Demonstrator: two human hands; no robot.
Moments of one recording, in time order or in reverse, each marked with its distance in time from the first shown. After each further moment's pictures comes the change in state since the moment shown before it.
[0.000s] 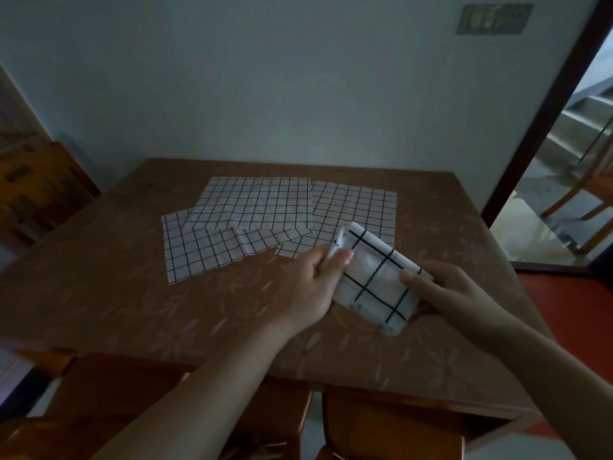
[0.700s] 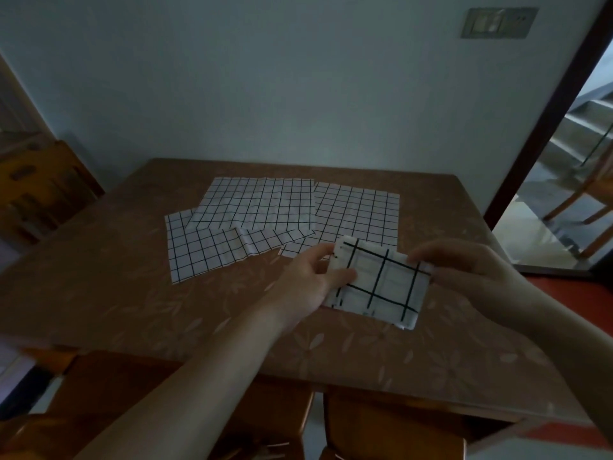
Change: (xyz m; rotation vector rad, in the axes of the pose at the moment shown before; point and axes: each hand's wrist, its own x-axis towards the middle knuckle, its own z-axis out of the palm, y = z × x) left_hand 0.003 0.006 -0.016 -0.330 -0.118 -0.373; right_hand 0.007 -0.009 -0.029 -0.280 0.008 -0.177
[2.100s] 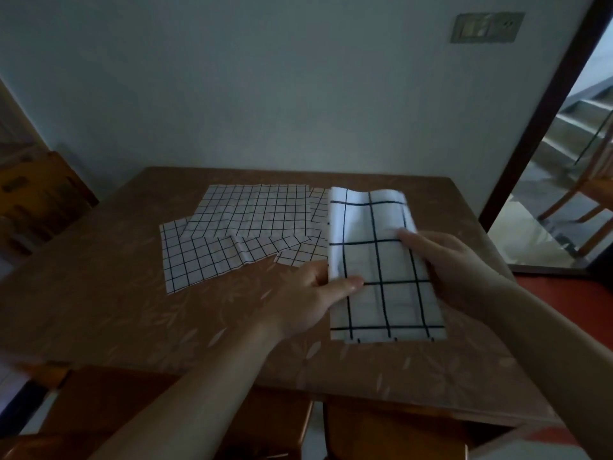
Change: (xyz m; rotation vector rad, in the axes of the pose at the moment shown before) left_hand 0.005 -0.001 0.002 0.299 -0.130 0.148; right_hand 0.033 -0.004 0.014 0.518 0.085 0.310
